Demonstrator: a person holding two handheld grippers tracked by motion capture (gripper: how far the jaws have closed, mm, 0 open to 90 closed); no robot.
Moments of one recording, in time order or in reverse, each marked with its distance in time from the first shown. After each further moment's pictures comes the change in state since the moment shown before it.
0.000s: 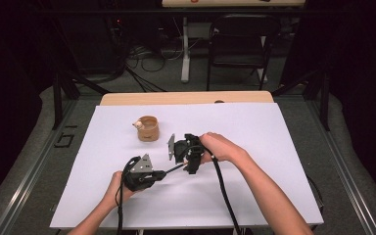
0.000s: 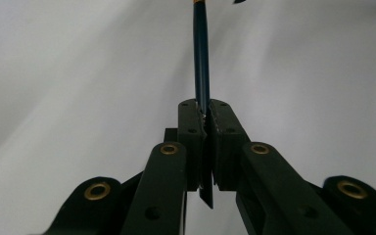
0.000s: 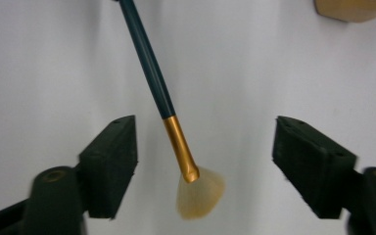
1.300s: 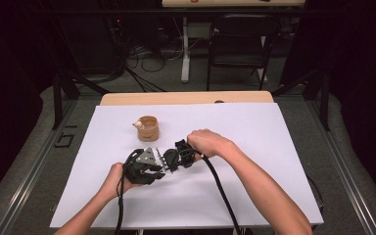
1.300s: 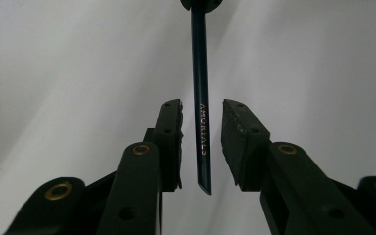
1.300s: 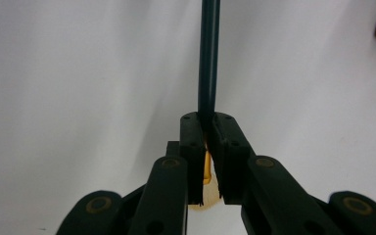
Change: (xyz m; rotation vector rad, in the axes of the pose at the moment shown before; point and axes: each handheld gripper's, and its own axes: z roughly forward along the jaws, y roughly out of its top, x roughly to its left) left arm 0.012 0.025 -0.004 0.149 -0.032 0.010; right arm 0.005 0.033 0.015 0.220 0.063 -0.350
